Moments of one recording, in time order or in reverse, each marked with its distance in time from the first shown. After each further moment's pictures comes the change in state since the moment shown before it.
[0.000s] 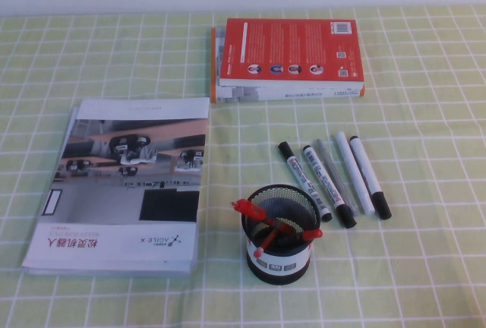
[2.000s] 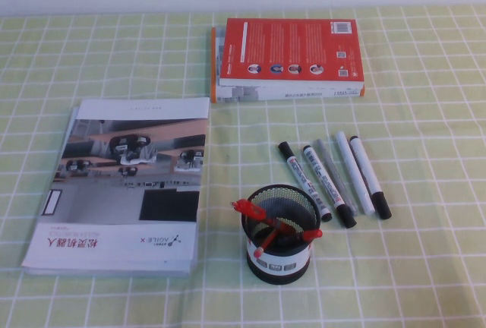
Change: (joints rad) right arm 0.035 0.278 -0.113 -0.010 -0.145 -0.002; left arm 0.000 0.000 0.000 0.000 0.000 0.000
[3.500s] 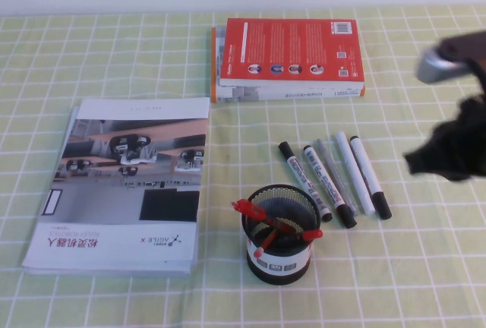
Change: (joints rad) right arm 0.312 1.041 -0.946 0.109 0.536 0.008; left arm 0.000 0.000 0.000 0.000 0.000 0.000
